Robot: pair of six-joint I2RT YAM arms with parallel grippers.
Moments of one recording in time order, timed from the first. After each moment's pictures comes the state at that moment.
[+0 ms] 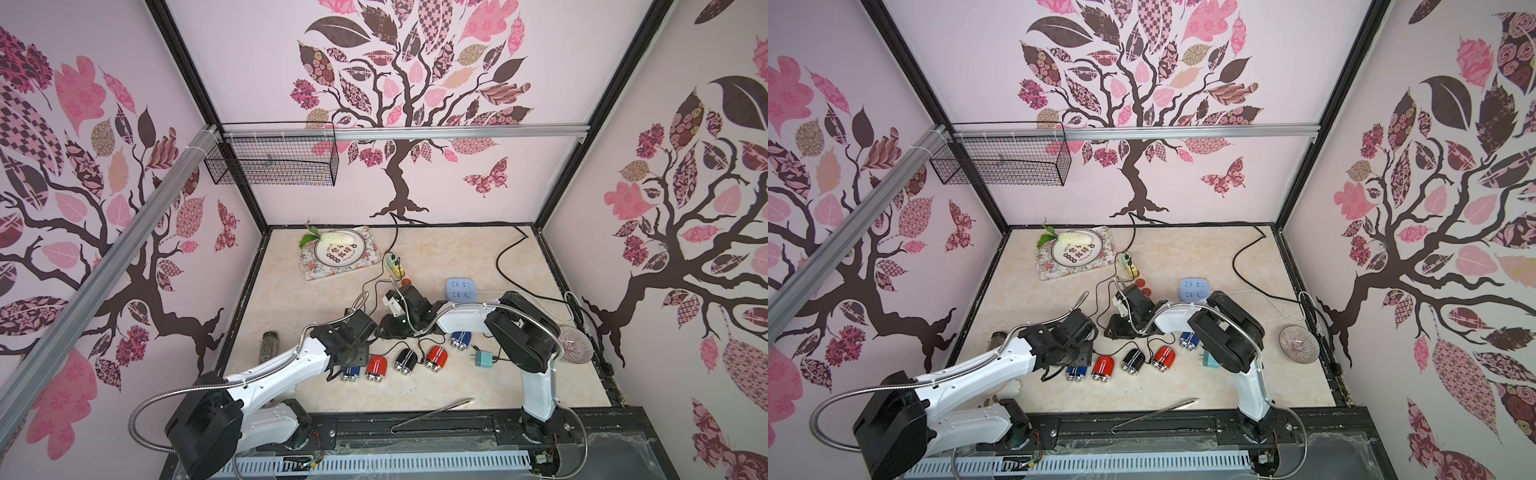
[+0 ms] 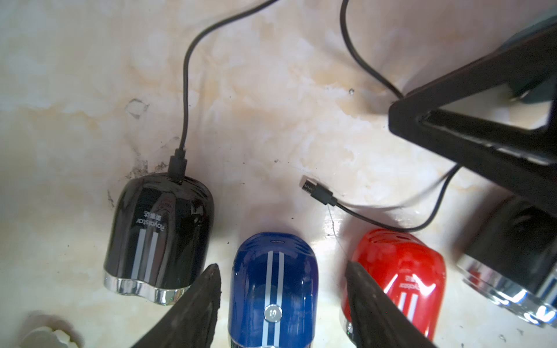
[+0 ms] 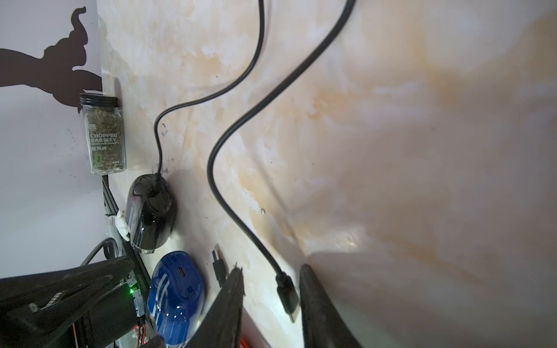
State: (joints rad) left arm -0.76 1.20 0.70 -0.78 -0.23 -0.66; right arm 0.82 1.99 1.12 0.01 -0.44 0.75
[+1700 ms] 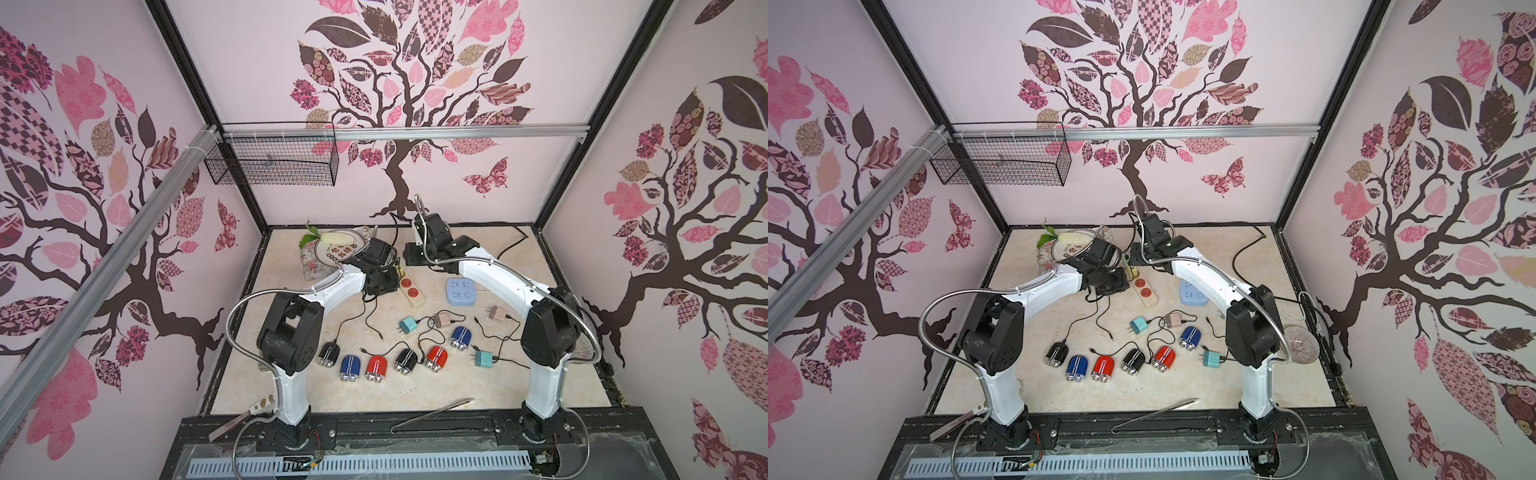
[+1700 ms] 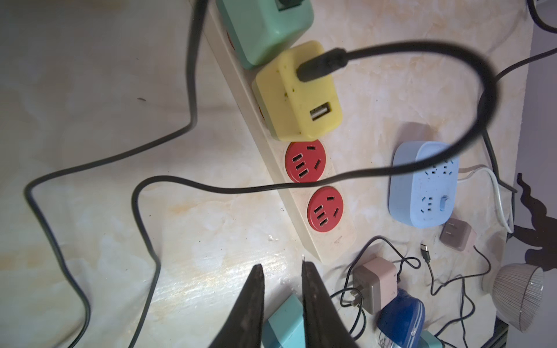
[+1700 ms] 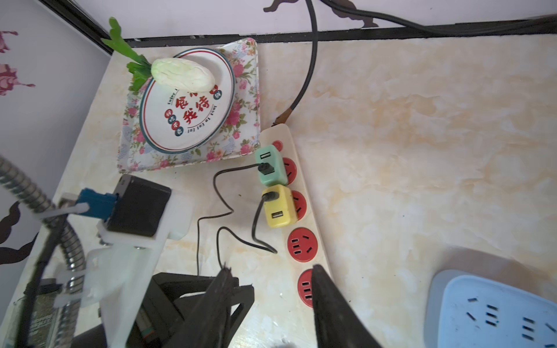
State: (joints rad) left arm -0.50 1.90 1.42 -0.52 0.19 -0.65; right arm 0.60 1.94 1.76 -0.58 0.04 0.44
